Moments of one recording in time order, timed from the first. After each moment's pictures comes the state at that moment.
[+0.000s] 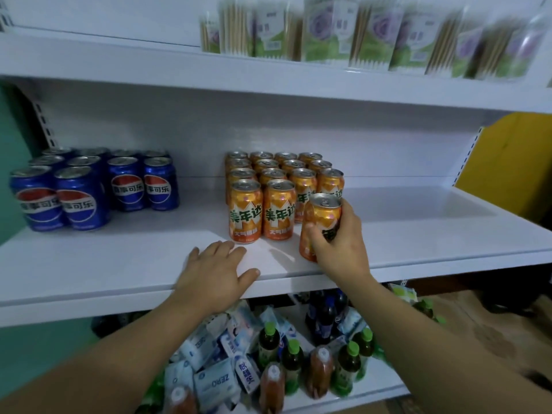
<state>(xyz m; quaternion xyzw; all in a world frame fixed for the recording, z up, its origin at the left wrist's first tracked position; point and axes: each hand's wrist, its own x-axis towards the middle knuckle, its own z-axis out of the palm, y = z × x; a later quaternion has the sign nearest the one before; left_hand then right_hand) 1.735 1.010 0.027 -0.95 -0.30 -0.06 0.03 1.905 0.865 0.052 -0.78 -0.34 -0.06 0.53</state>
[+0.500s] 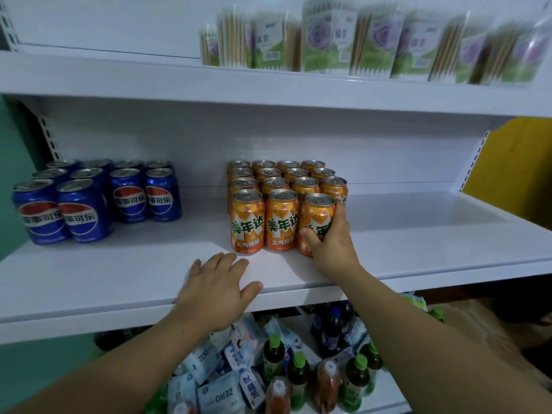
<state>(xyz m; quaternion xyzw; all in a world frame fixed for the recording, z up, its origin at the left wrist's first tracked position) 1.736 1.009 0.024 -0.95 -0.30 -0.06 0.05 1.928 0.899 0.047 -0.76 -0.35 0.01 0.54</state>
